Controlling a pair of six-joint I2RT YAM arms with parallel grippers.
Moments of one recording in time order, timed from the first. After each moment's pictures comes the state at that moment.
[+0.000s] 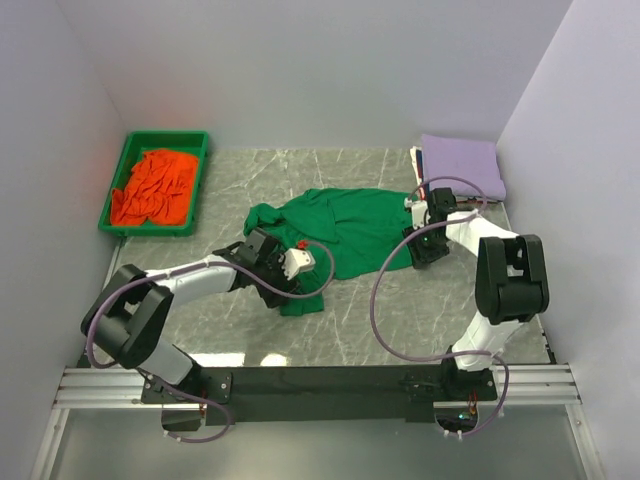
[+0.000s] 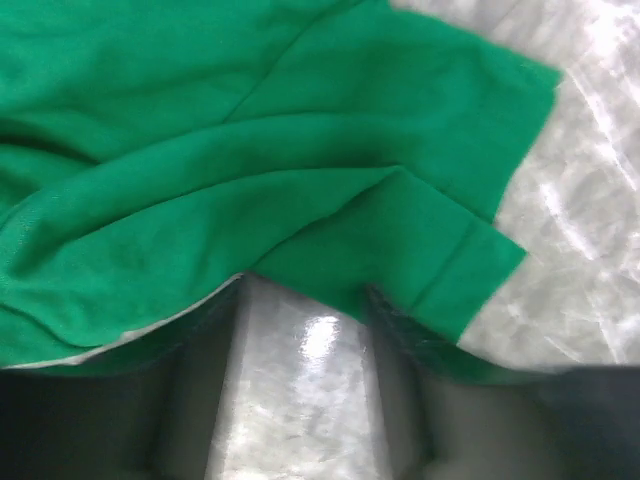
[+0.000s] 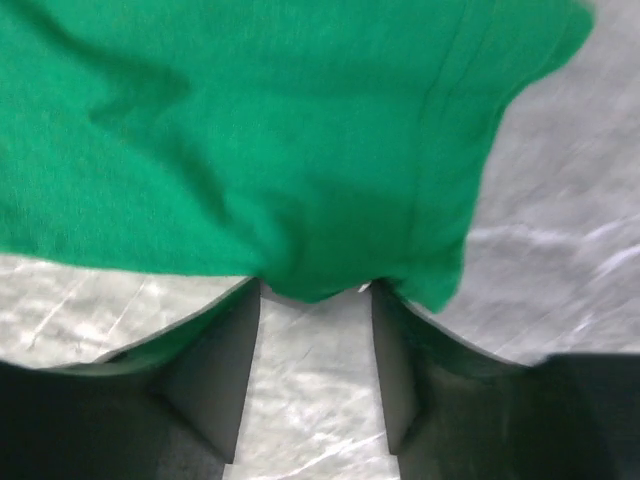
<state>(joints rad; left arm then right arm) -0.60 1.50 0.74 -0.28 0.33 0.43 0.05 1.72 1.03 -0.57 -0.12 -0.30</state>
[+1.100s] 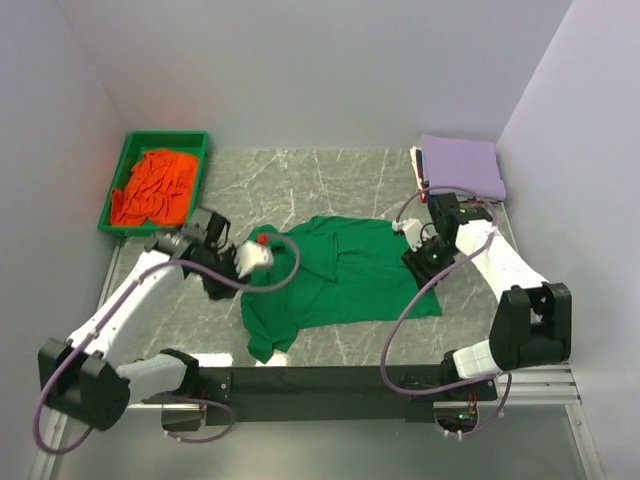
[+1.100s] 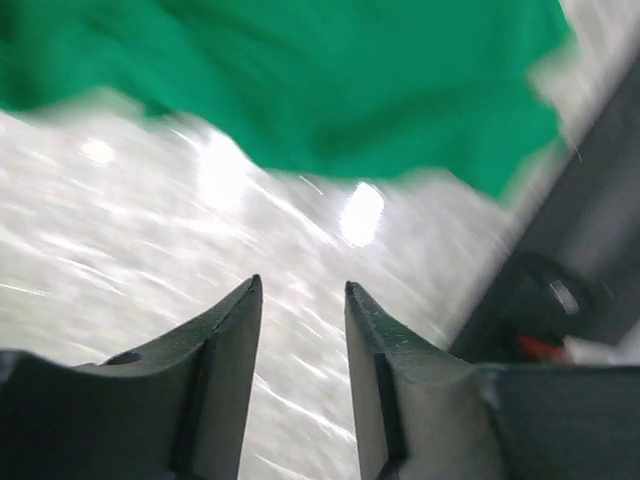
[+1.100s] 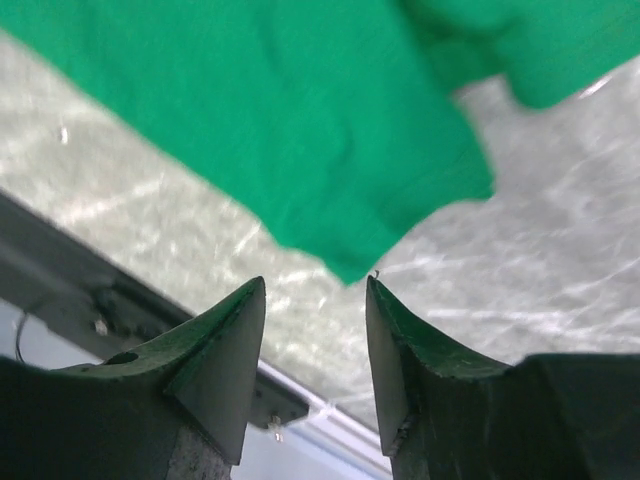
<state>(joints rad) -0.37 1.12 0.95 -1.12 0.30 0.83 0.12 1.42 1.03 -1.10 -0.23 -0.62</state>
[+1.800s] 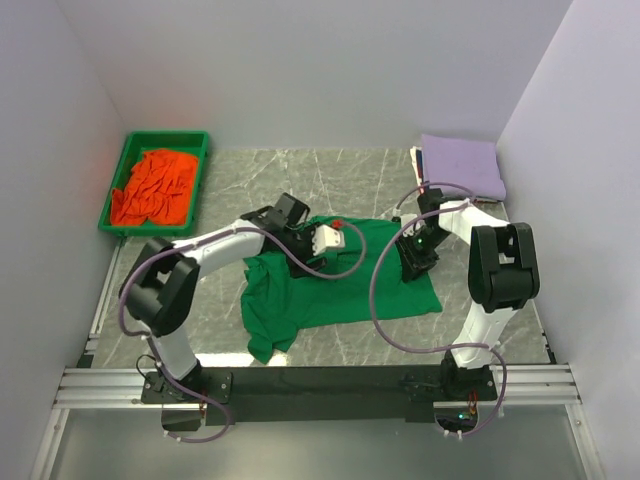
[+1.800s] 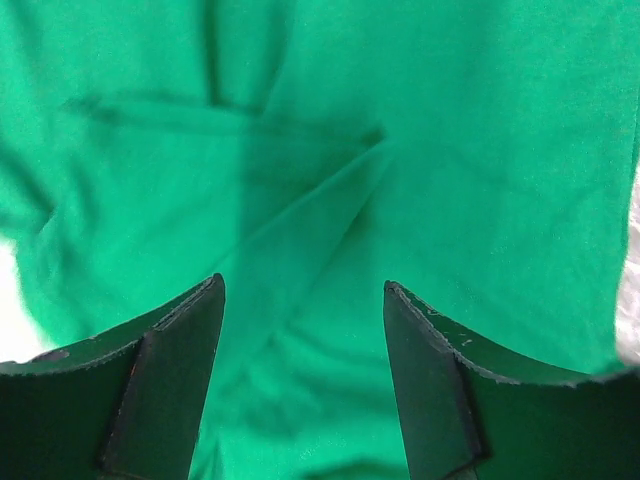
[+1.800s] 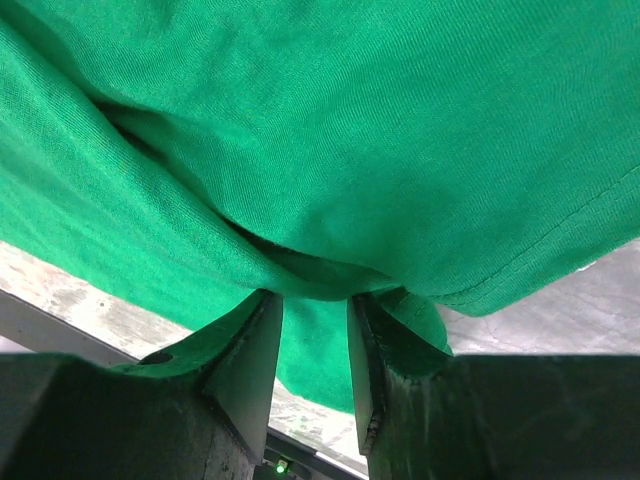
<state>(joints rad) -0.63 1.73 1.18 -0.43 0.46 0.72 0.08 1.83 1.16 -0.89 -0.32 -0.32</state>
